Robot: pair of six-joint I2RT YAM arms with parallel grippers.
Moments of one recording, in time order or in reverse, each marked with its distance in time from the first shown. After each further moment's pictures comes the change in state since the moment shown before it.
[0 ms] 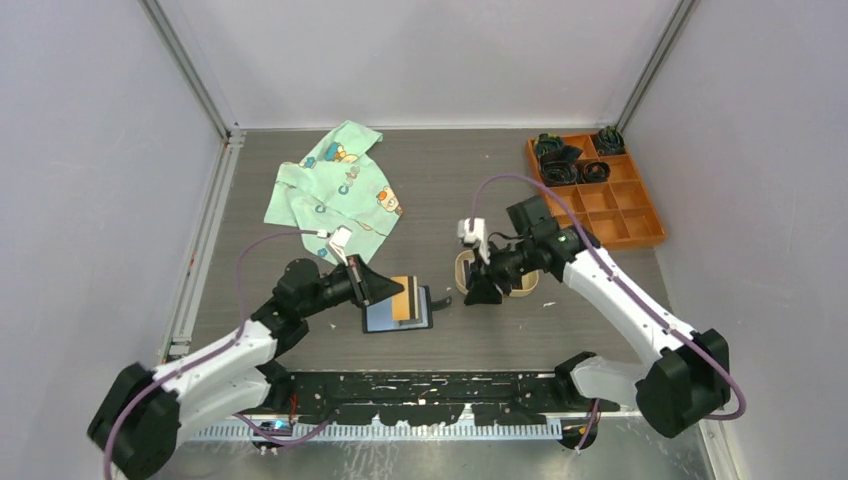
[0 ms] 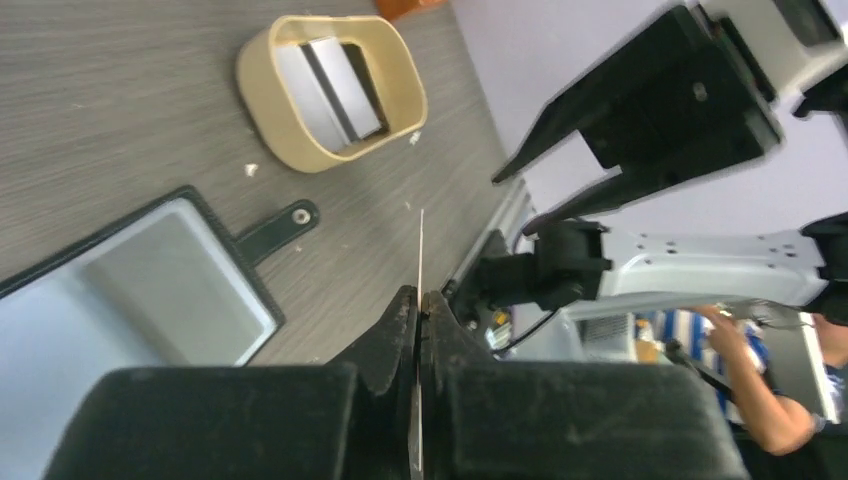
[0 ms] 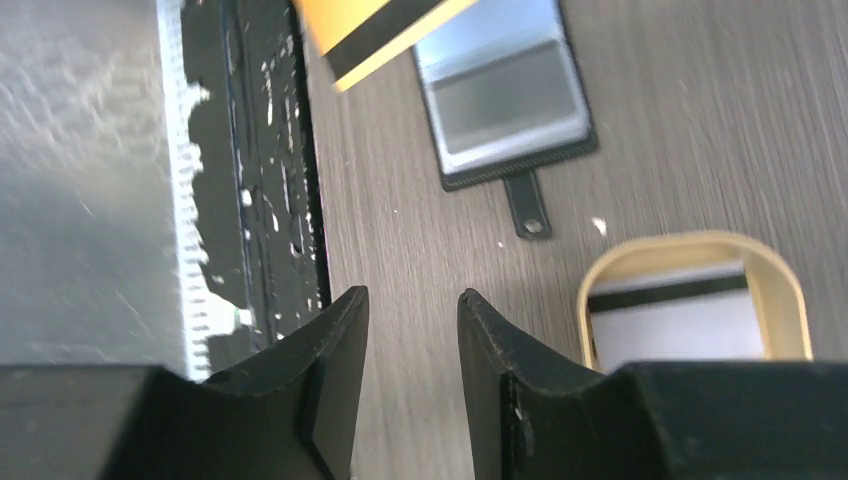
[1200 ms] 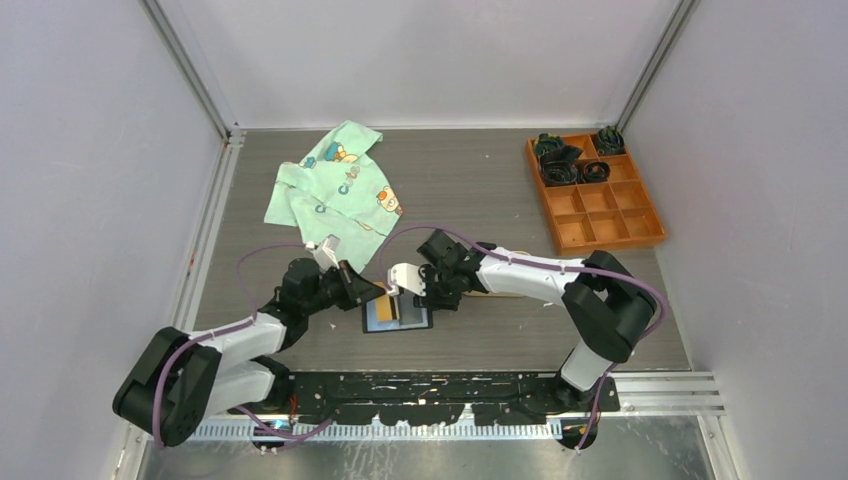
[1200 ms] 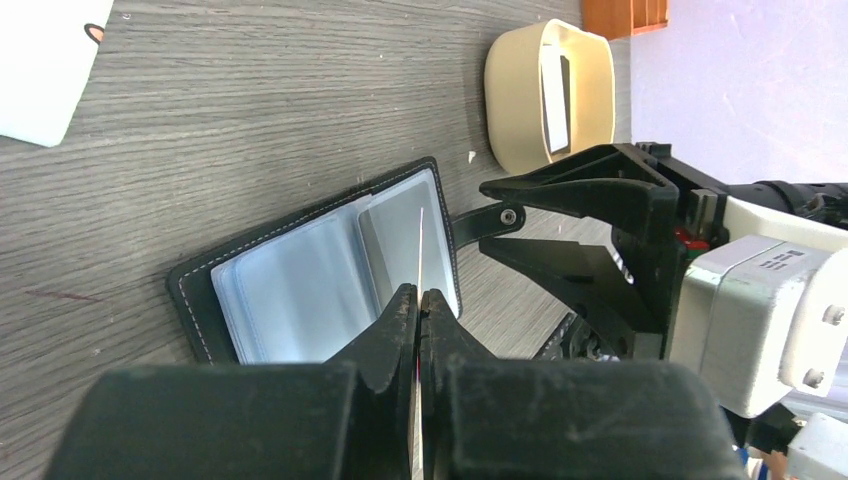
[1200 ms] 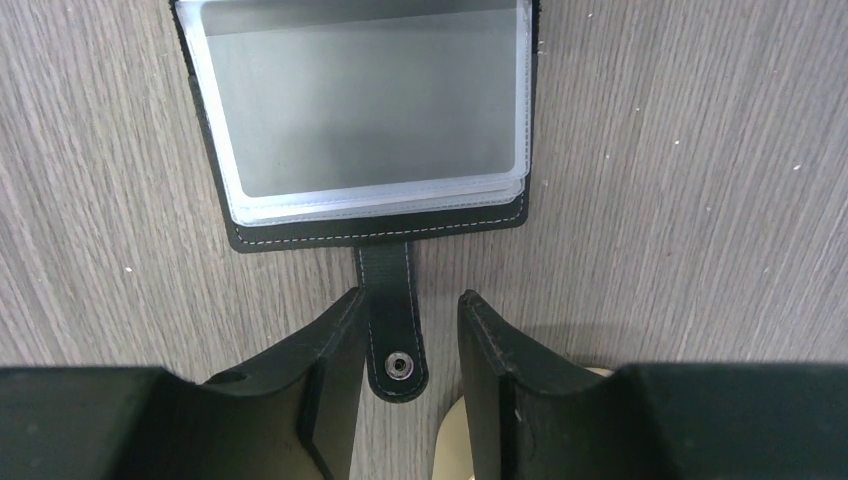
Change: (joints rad) left arm 0.180 0.136 -0.087 -0.074 -0.039 0.100; right arm 0.497 0.413 -0.010 0.371 0.682 -0.171
